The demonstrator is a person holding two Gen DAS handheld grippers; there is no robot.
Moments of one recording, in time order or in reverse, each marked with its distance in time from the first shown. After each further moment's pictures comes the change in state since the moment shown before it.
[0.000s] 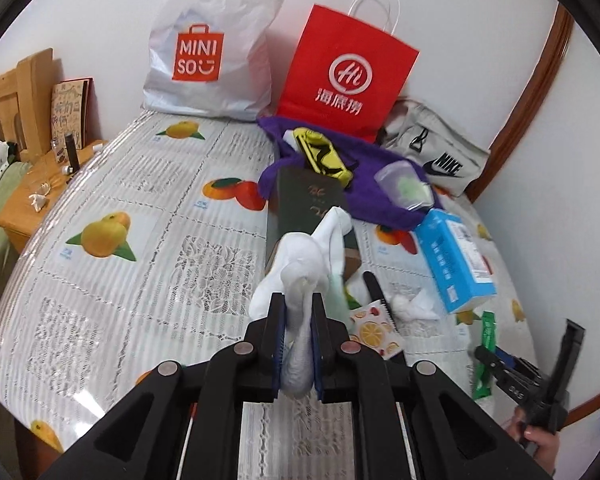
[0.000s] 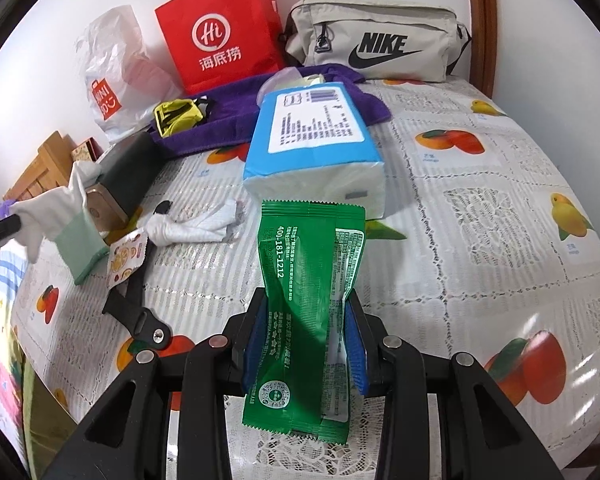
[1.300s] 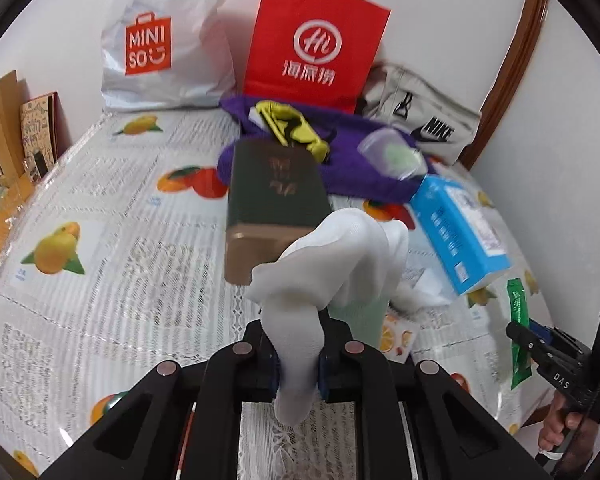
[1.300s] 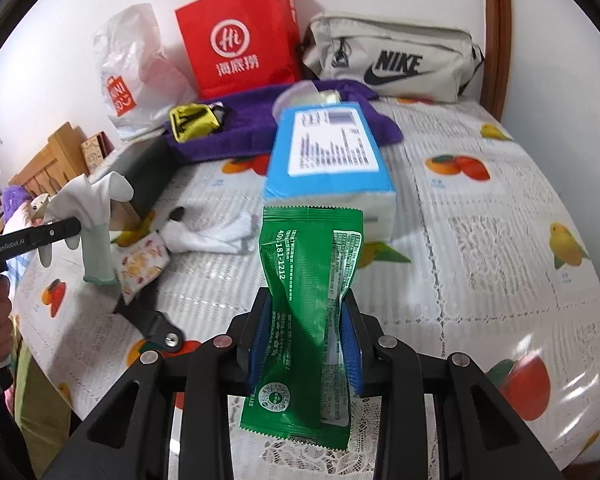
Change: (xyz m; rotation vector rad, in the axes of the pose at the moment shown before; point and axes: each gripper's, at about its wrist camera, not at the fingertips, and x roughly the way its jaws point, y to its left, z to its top) left arm 0.036 -0.026 -0.007 0.107 0.014 -0.019; right arm -0.019 0.010 0.008 -0.064 -0.040 0.014
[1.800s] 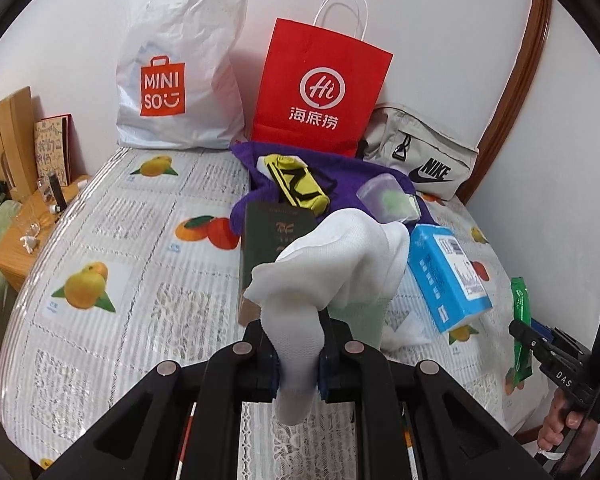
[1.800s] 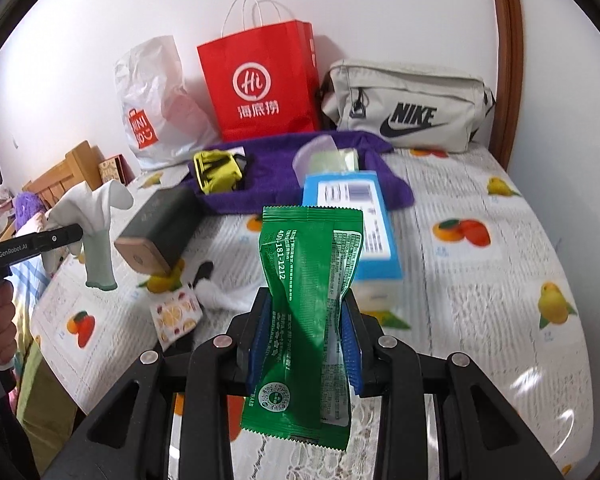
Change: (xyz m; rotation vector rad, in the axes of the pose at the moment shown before) left arm -0.036 -0.002 0.035 -0.026 -0.075 0.014; right arm -0.031 0.012 0.045 -0.036 -0.087 0.032
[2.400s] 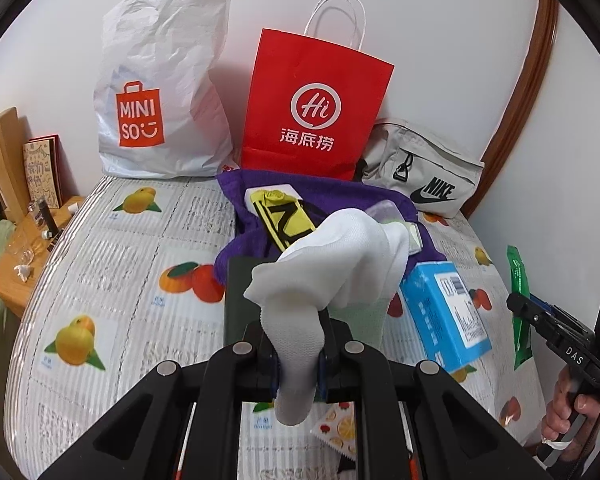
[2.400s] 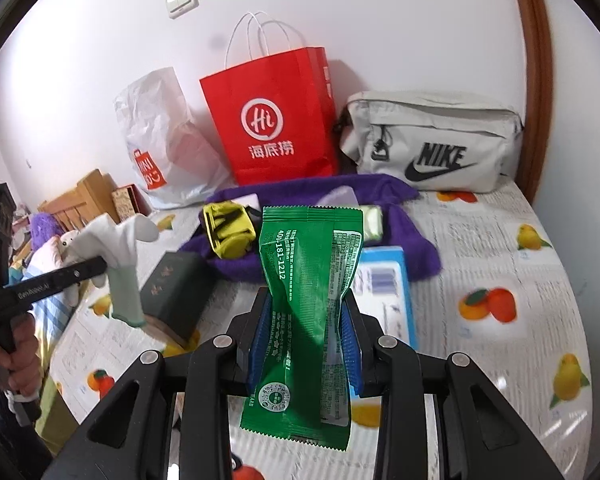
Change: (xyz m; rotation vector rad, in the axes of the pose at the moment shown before) left arm 0.027 -0.017 0.059 0.013 -0.003 0.010; right arm 0.028 -0.003 0.083 0.011 -0.034 0.088
